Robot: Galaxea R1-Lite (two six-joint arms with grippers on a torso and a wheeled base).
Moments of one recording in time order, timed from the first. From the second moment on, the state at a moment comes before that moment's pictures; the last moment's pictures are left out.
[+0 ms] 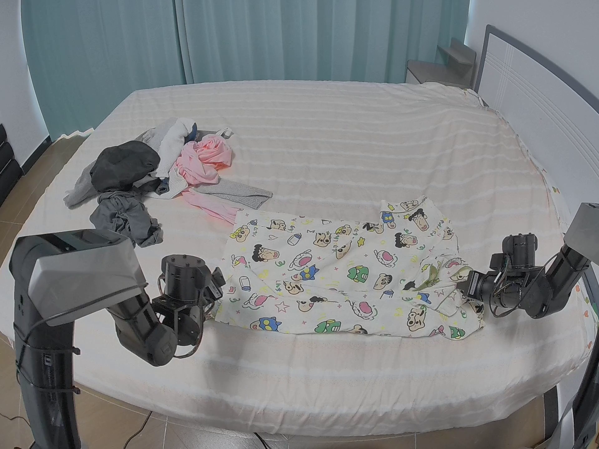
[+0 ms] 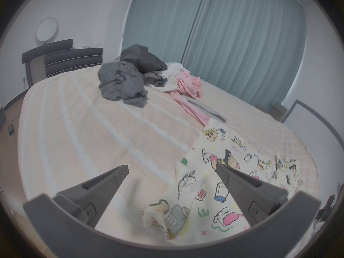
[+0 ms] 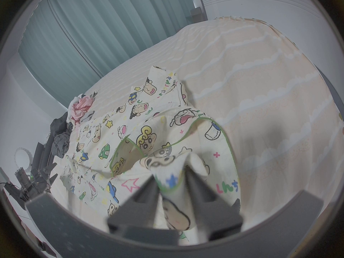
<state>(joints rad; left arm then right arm) -0.35 2.32 -0.77 -1.08 0.50 -0.64 0.00 2.16 -0.73 -0.78 0.15 0.34</state>
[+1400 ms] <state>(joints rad) -0.36 1.54 -0.37 -1.04 0.37 -0.82 0.21 1.95 -0.45 -0.82 0.06 0.56</state>
